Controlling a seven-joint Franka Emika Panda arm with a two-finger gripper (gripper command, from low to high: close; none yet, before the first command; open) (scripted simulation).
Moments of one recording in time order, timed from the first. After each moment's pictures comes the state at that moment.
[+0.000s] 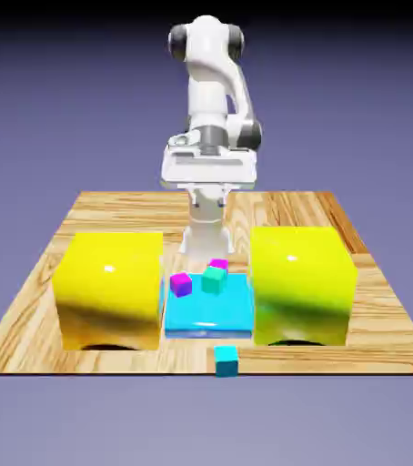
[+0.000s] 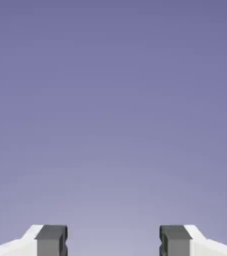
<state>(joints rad) -0.01 -0.53 0.01 -2.78 0.03 3.01 0.78</state>
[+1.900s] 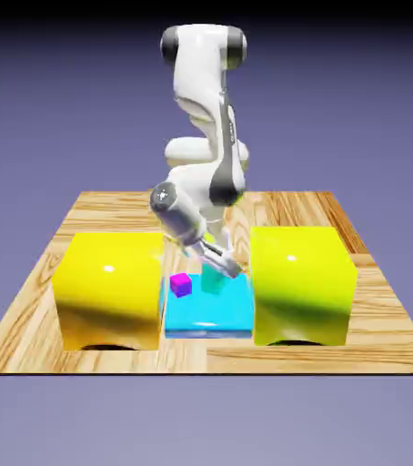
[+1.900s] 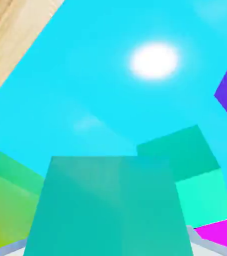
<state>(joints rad) -0.19 -0.12 0.09 -2.62 0.35 1.96 1.16</state>
